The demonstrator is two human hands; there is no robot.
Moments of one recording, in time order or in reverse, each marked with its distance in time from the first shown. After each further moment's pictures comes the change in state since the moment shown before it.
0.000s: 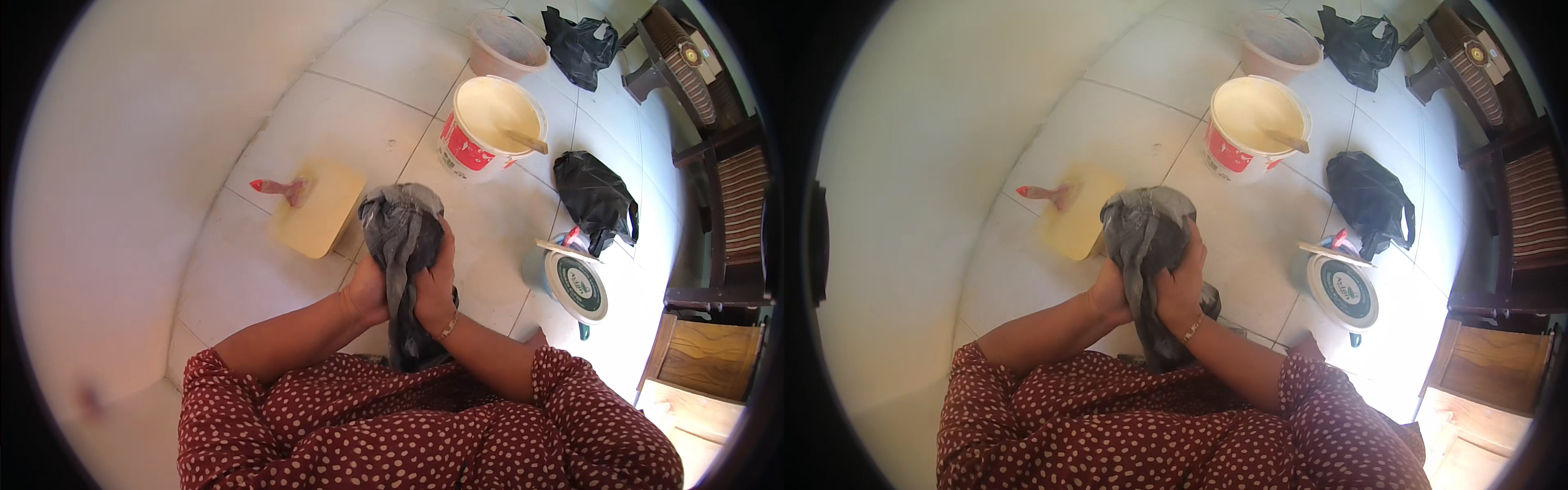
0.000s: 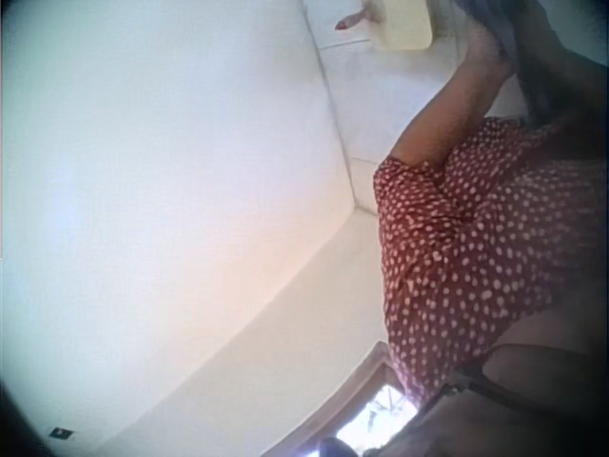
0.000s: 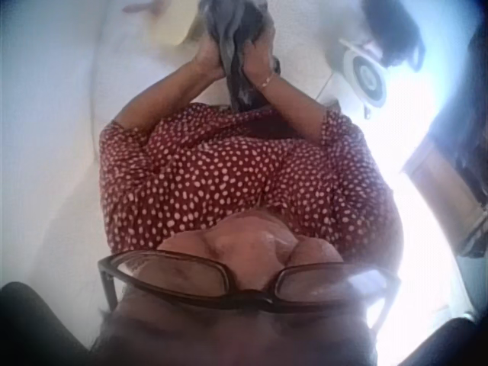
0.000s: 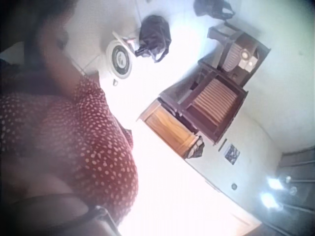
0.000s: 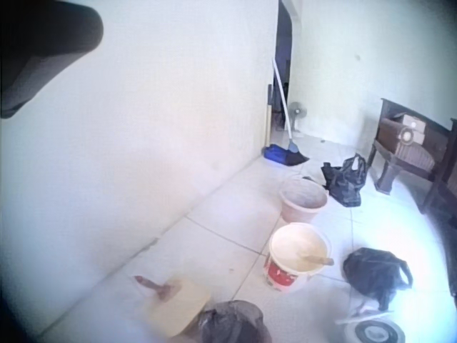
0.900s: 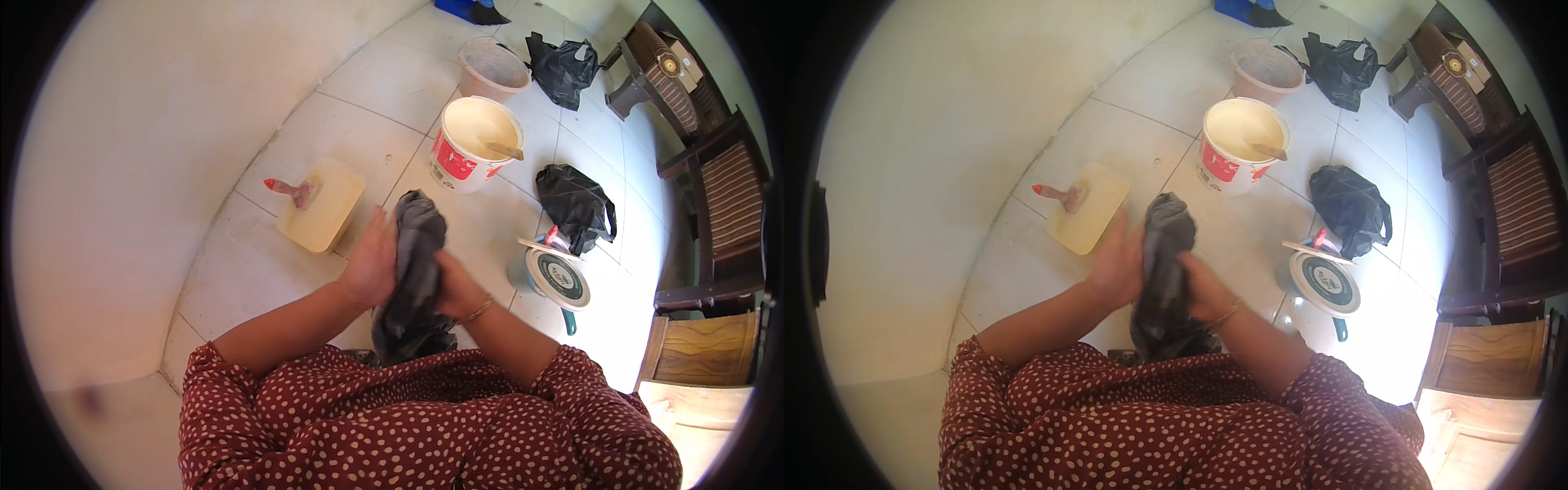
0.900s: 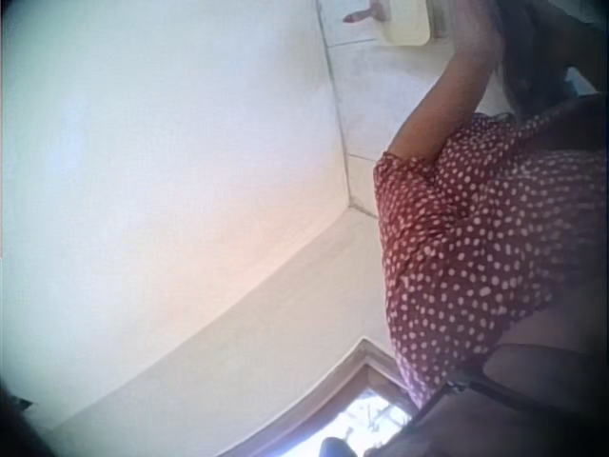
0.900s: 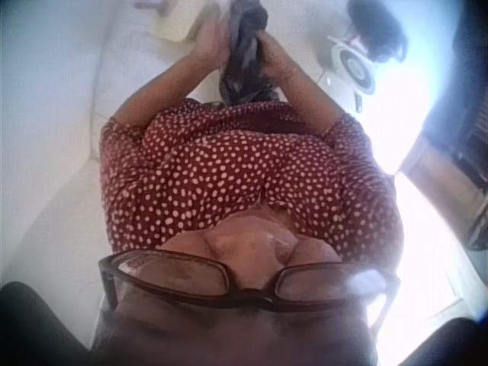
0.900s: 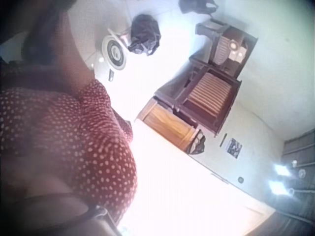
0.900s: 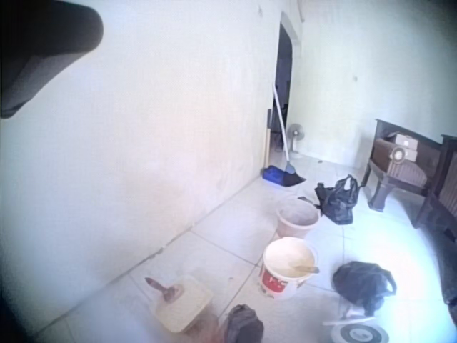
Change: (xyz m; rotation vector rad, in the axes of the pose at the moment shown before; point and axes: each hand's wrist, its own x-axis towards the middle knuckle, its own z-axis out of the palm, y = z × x) left_hand -0.001 0.018 0.033 0.112 0.116 0.108; right_hand 0.017 0.005 -0.045 1.033 -0.451 1.034
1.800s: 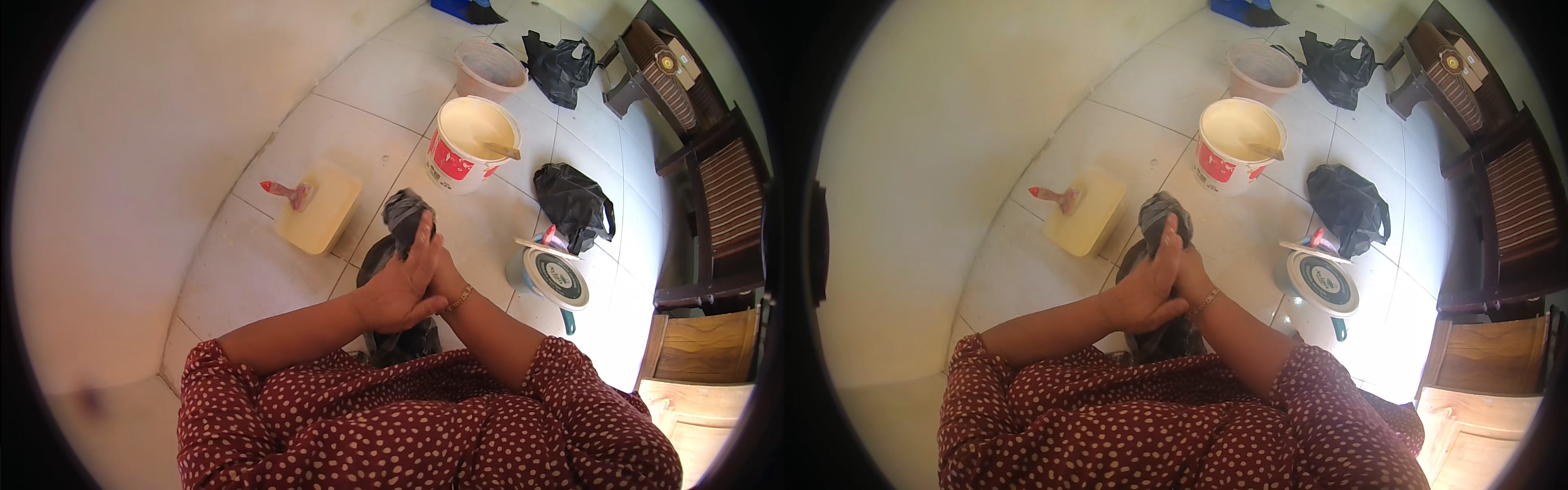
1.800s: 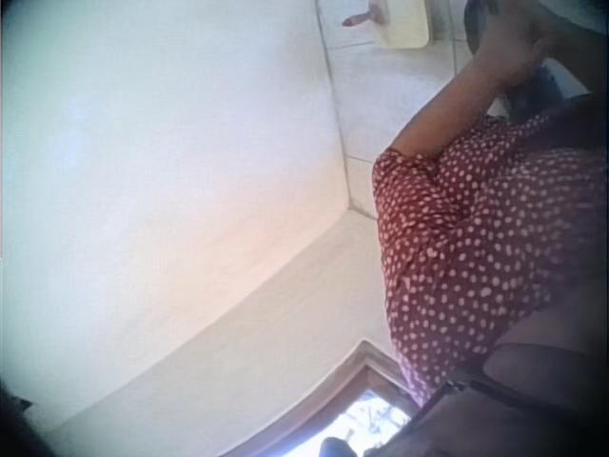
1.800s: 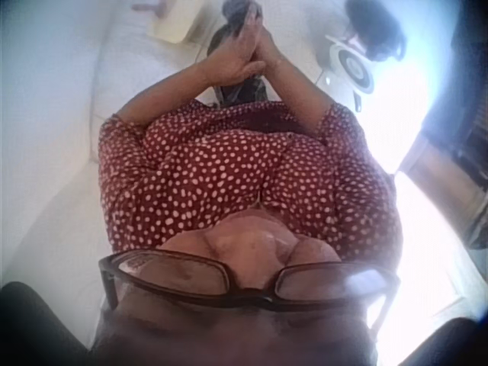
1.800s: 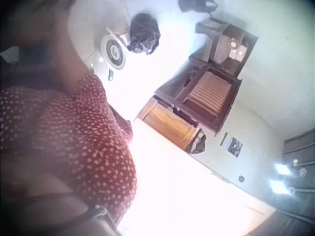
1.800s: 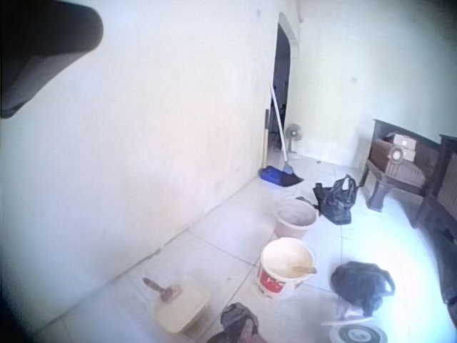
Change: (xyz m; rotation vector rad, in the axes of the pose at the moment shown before) left_hand -0.010 -0.016 -0.013 2.374 -0.380 0.773; right_hand 0.032 0.001 0.002 -0.921 0.352 -0.412
